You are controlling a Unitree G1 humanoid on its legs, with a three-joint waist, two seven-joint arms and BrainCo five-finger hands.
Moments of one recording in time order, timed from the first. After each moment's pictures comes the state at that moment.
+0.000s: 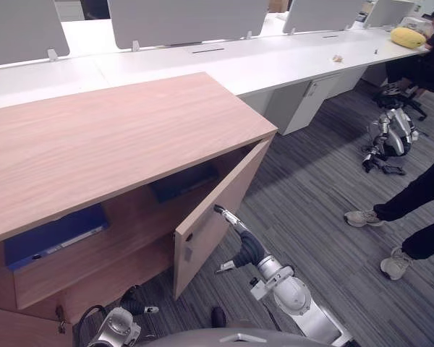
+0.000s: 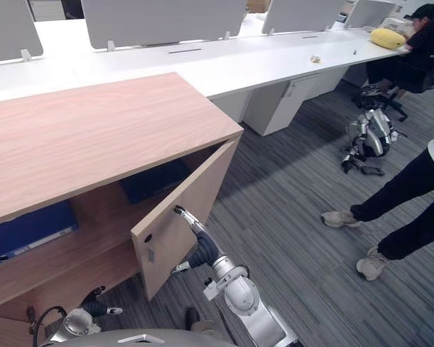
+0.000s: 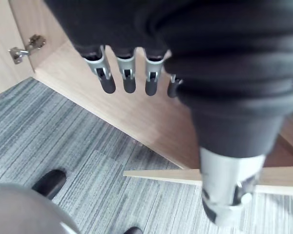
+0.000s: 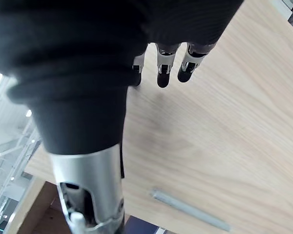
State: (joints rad) left arm 0.04 0.19 -0.11 1.07 0.33 -0.06 0.13; right arm 0.14 -0.38 0.49 -0.10 -0.22 -0.19 -0.01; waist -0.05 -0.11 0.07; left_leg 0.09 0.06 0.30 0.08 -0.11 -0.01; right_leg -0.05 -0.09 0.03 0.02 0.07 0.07
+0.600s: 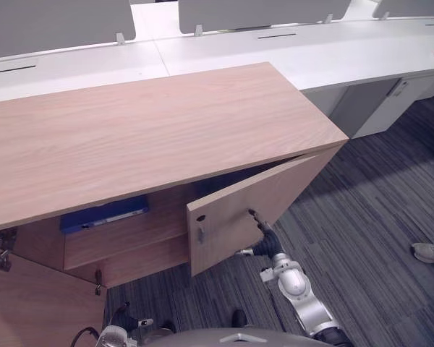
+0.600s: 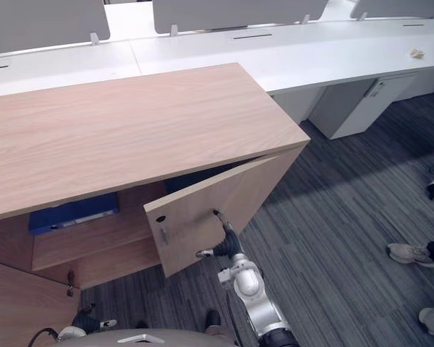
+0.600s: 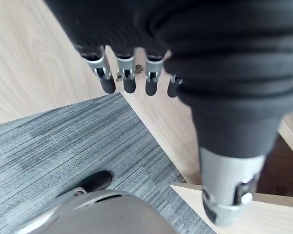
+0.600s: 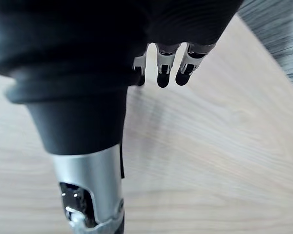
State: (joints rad) left arm 0.12 0.16 -0.01 1.07 0.26 -0.05 0.15; right arm 0.12 -0.19 0.19 0.34 -0.20 -0.14 -0.10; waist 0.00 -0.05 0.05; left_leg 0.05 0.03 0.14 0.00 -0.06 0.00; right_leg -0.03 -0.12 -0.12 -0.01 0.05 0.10
